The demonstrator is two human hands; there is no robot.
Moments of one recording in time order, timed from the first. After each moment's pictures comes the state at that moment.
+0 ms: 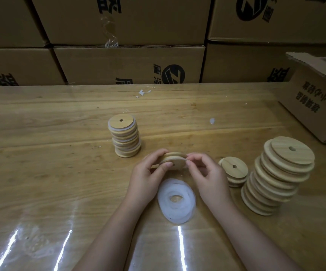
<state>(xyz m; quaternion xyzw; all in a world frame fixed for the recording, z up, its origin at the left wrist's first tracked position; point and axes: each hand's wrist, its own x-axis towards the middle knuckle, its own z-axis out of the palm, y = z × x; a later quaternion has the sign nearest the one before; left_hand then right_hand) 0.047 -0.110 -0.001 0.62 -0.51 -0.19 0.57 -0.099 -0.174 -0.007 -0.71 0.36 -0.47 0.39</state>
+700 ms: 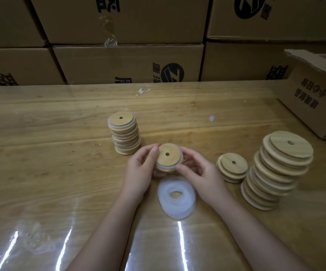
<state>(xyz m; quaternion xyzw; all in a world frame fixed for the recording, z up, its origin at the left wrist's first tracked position) 0.046 -0.109 0.014 0.57 -0.33 -0.36 0.66 -0.100 -0.170 0.001 -0.70 0.30 -0.38 0.52</state>
